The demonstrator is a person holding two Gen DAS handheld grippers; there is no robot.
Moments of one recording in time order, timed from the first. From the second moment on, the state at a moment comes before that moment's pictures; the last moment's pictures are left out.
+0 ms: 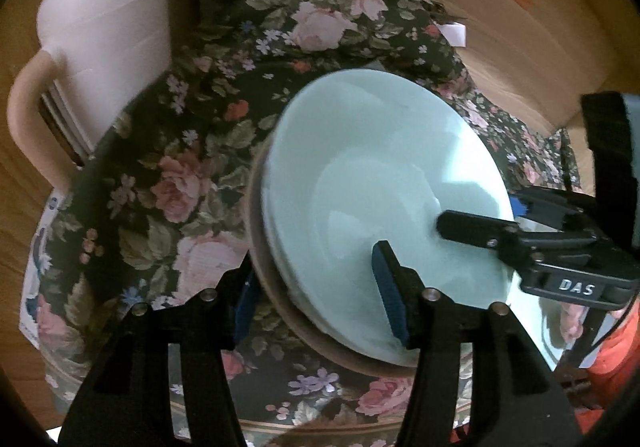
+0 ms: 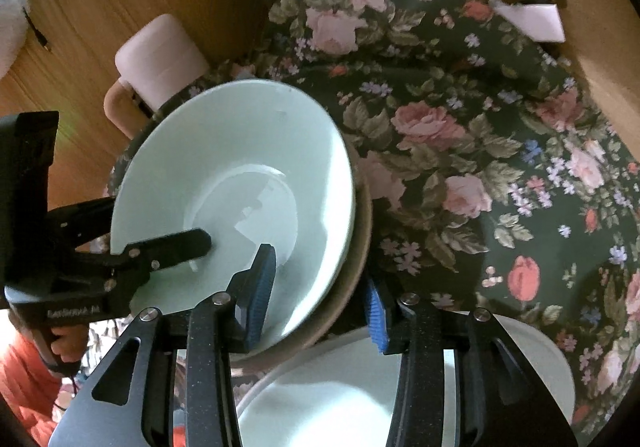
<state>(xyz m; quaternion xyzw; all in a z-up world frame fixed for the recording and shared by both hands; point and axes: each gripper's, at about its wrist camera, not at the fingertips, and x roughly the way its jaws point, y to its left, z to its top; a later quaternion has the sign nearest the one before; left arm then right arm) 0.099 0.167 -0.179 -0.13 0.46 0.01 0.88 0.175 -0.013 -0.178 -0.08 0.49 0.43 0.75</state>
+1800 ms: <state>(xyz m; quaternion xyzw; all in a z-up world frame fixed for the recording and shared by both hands) 0.096 0.053 -0.118 -0.07 0.41 -0.06 0.91 0.142 -0.141 -0.115 0.02 0.44 0.34 0.83</state>
